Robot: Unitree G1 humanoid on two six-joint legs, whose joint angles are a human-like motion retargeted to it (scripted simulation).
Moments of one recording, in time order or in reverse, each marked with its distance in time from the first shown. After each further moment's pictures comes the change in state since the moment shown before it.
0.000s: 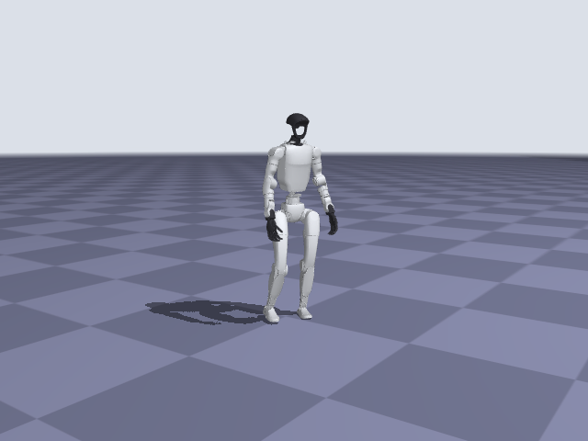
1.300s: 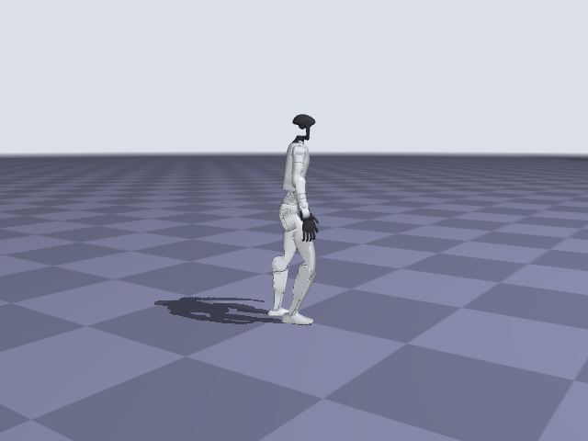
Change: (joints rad) left arm 0.024 0.097 -0.048 -0.053 -0.024 -0.055 -0.011; right arm -0.019 0.035 0.124 0.090 -0.054 -0.031 0.012; waist -0.165 -0.080 -0.045; left_leg 0.171 0.027 0.268 -0.376 0.130 -0.117; right_leg -0.074 -0.071 -0.252 -0.110 -0.006 -0.068
